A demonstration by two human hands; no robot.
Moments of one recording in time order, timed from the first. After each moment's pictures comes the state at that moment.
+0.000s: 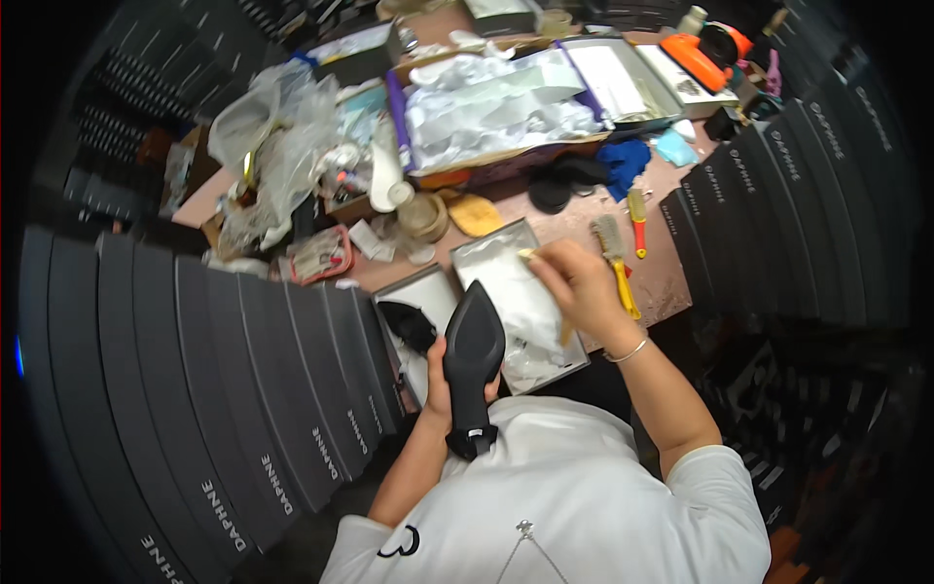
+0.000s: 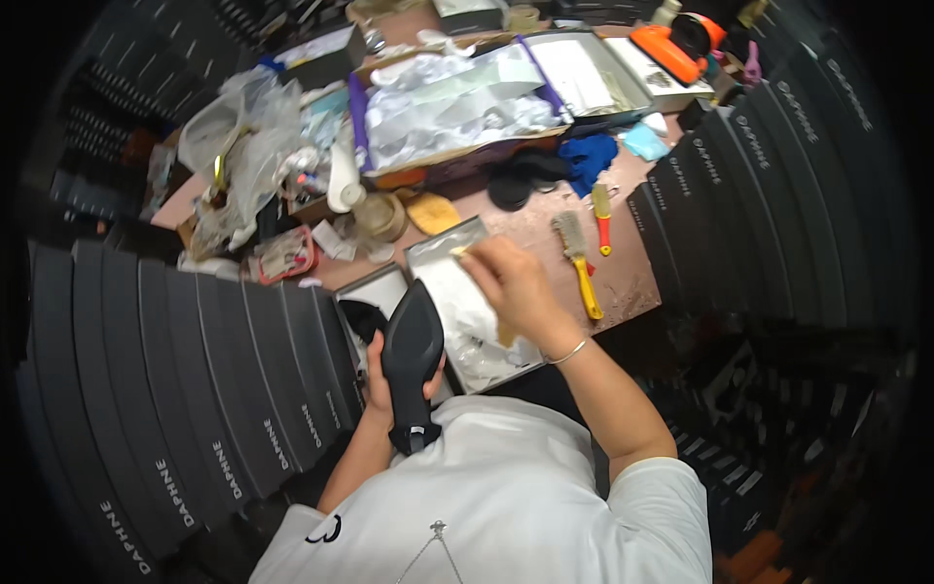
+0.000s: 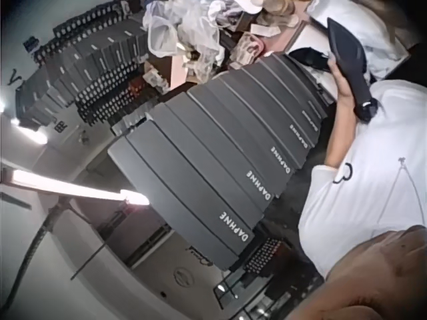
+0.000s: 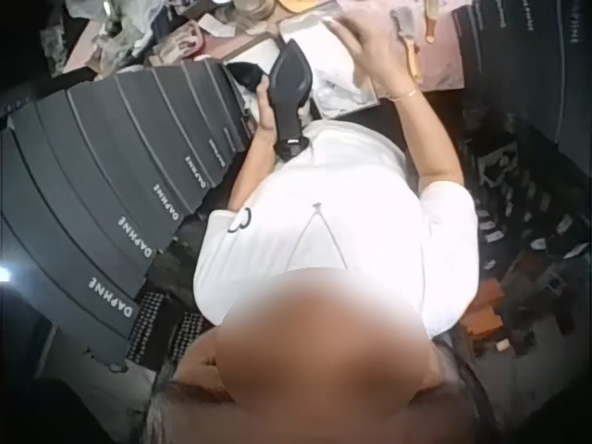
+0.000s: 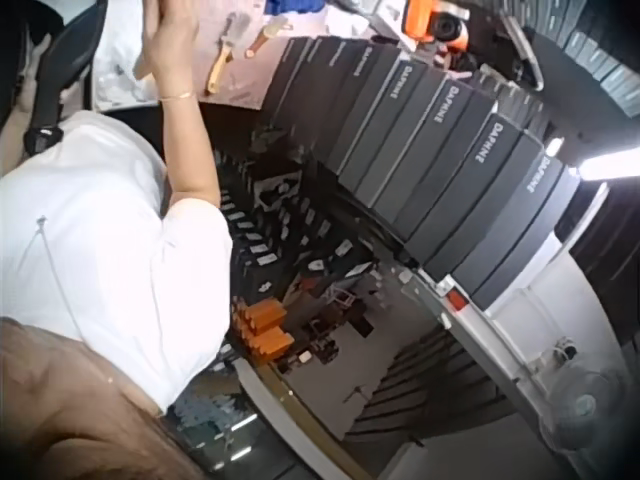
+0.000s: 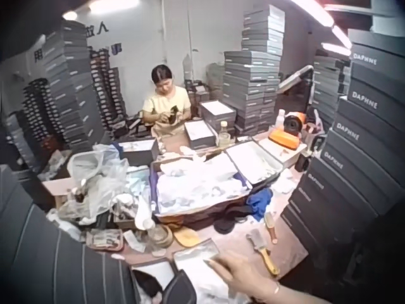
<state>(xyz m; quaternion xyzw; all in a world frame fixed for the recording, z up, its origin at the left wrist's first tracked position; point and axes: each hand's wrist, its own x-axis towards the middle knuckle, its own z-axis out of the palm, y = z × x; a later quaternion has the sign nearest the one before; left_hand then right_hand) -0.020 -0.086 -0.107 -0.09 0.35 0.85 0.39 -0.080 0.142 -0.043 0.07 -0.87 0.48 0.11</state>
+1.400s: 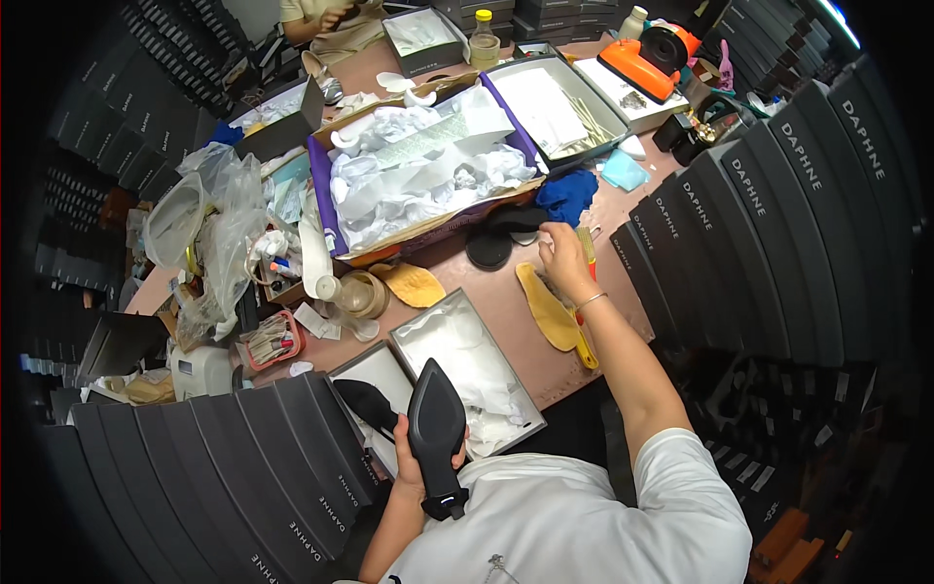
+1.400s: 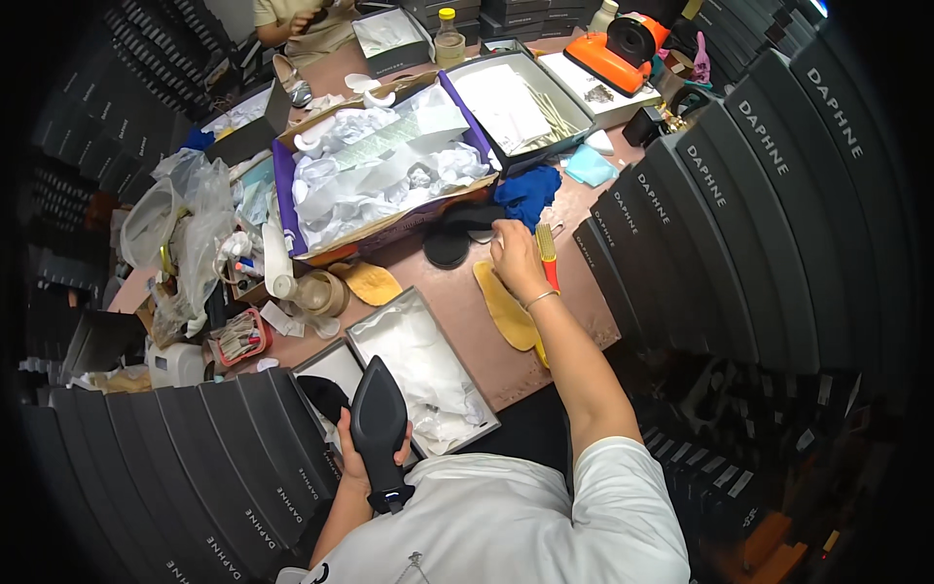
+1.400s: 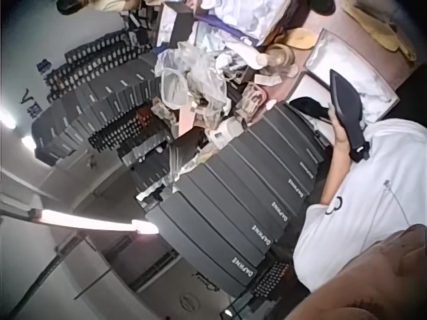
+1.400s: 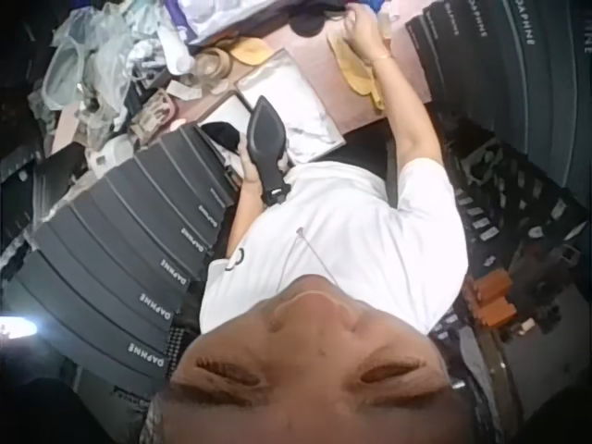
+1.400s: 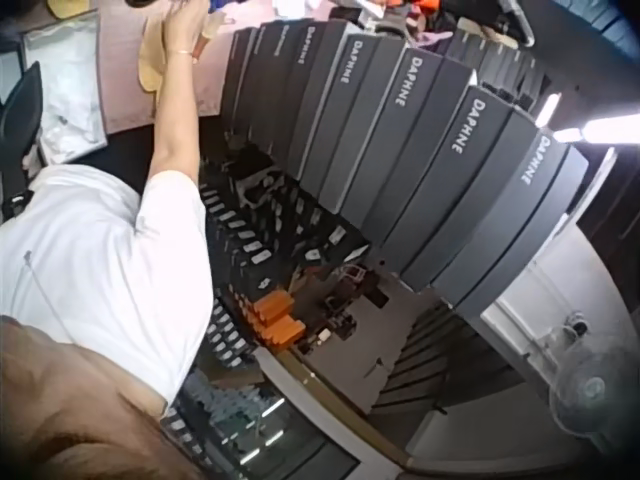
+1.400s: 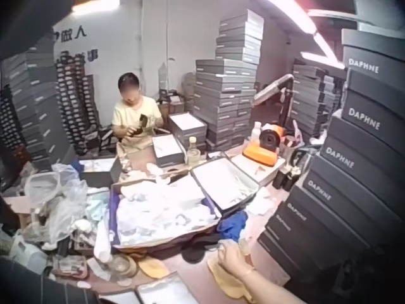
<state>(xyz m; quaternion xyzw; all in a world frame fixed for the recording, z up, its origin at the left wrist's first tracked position) -0.031 -0.053 -0.115 -0.20 0.33 0.83 0.40 -0.194 0.304 -0.214 -0.06 -0.93 0.31 0.19</state>
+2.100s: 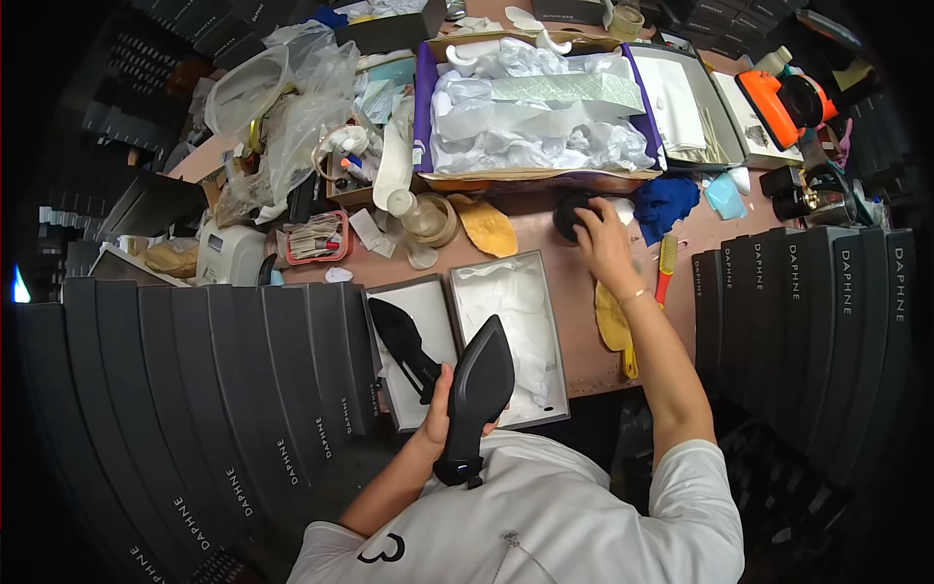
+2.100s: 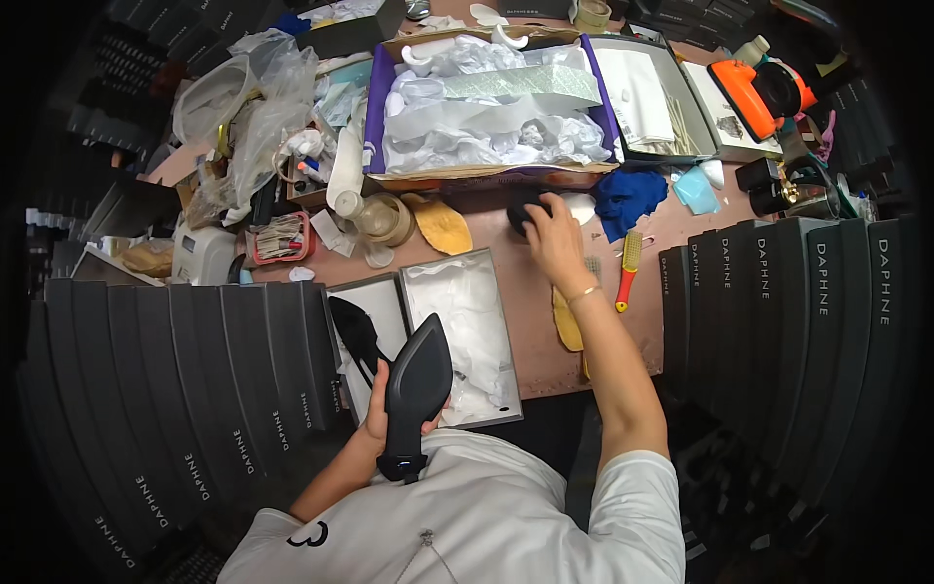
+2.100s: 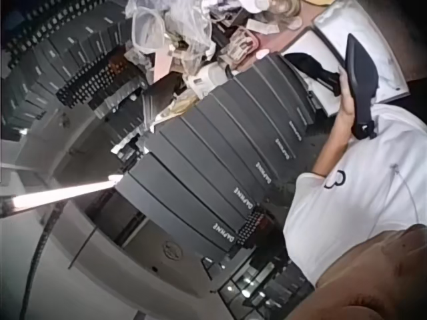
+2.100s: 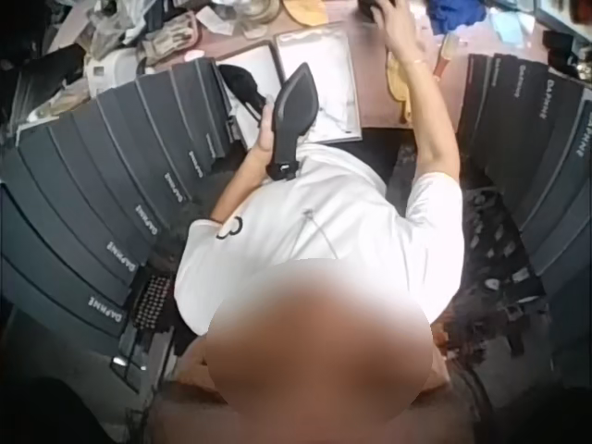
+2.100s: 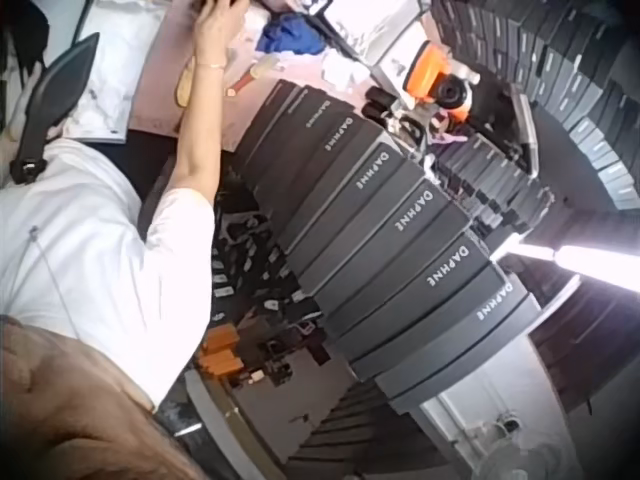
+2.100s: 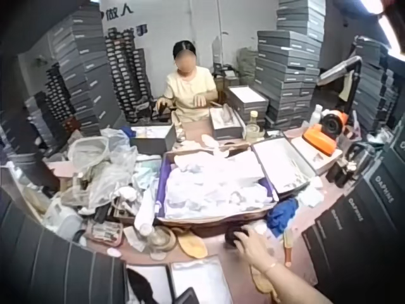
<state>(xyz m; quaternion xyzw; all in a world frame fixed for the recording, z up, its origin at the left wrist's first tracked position) -0.026 -0.046 -0.124 -0.17 0.33 0.84 0.40 -0.220 0.244 -0.209 0.09 -0.95 0.27 0.14</state>
